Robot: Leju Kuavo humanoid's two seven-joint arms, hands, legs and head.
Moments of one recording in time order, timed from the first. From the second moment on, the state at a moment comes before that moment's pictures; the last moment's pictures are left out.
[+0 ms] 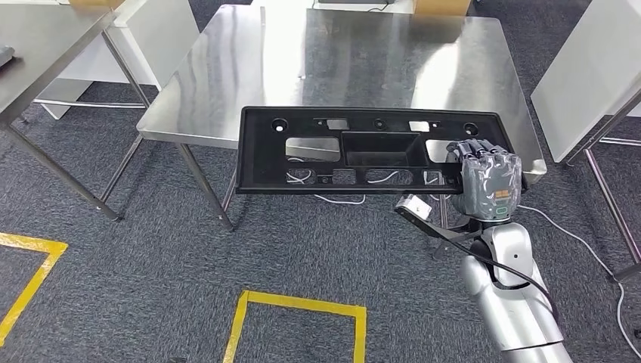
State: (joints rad) left arm -0.15 -0.12 0.84 -0.22 -0.74 0.04 -0.44; right arm -0.34 -0.25 0.23 -1.49 1.29 -0.61 -0.08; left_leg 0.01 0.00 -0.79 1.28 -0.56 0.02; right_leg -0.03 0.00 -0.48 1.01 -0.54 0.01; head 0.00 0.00
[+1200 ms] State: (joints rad) left arm -0.14 -0.12 0.84 -0.22 -0.71 0.05 -0.44; right arm -0.35 -0.26 0.24 -1.46 1.27 -0.62 -0.10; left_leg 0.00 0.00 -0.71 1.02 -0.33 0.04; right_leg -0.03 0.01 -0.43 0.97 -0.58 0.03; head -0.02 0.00
